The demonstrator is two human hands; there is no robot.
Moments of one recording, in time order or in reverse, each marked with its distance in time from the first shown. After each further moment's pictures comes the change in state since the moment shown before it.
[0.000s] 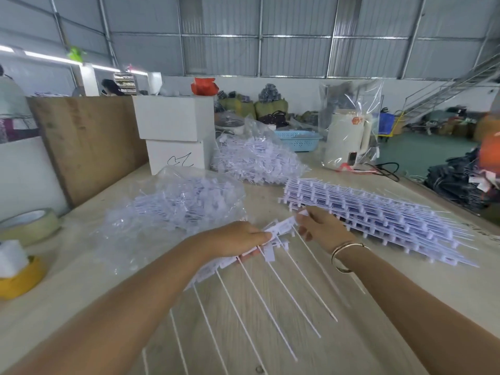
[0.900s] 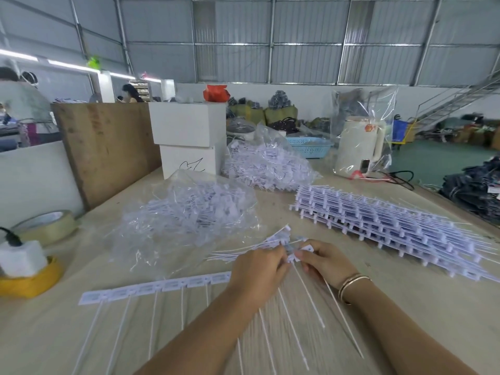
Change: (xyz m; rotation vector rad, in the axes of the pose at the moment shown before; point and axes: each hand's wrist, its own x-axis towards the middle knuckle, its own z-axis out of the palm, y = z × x) left_hand 0.002 -0.013 0.071 0.475 0.605 0.192; right_hand -0.021 0.020 0.035 0.348 -0.112 -0.070
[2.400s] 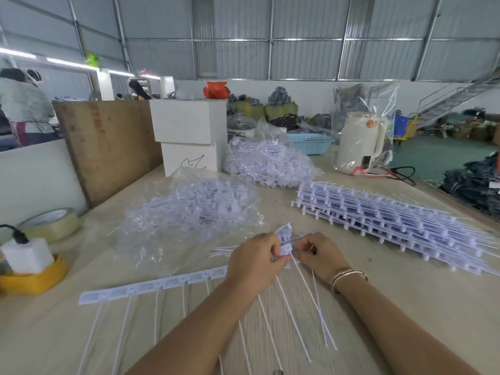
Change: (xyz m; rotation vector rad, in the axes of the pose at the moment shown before) left_hand 0.000 -0.009 -0.008 -0.246 0.036 -0.120; right_hand 0.013 0.010 0.009 -0.461 0.121 -0.043
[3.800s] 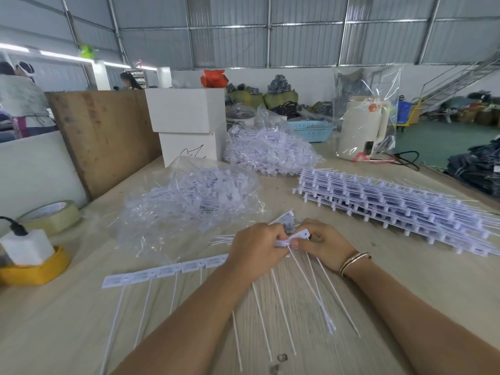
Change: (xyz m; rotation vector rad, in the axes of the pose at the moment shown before) left_hand 0.009 -0.006 0.001 0.139 -0.063 0.115; right_hand -0.004 -0.005 -0.011 0.204 -0.180 -0.232
